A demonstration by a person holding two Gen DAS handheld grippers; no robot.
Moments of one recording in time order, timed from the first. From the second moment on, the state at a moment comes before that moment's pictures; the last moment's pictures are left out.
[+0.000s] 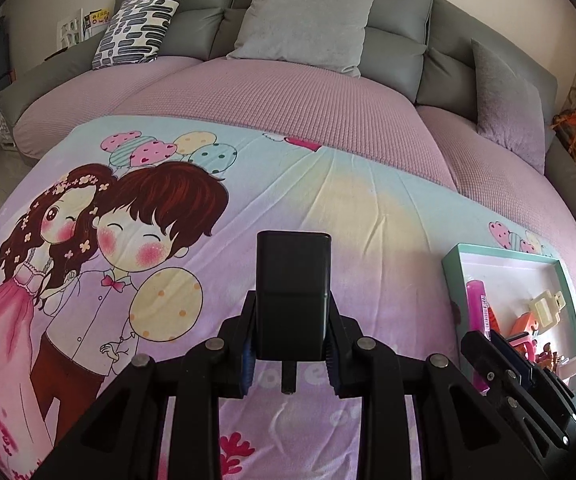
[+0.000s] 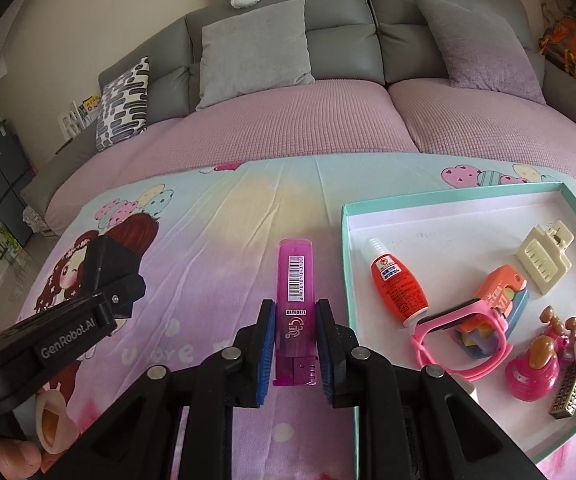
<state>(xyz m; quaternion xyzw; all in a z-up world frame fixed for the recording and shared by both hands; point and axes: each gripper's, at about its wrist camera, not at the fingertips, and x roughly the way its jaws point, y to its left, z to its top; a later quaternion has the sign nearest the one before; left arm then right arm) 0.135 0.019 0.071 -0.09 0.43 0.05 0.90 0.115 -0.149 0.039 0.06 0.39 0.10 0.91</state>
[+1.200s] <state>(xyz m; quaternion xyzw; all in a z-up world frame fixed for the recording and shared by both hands) 0.135 -0.142 0.097 0.00 0.40 -0.12 0.91 0.089 -0.328 0.061 0.18 0.34 -0.09 0.92</state>
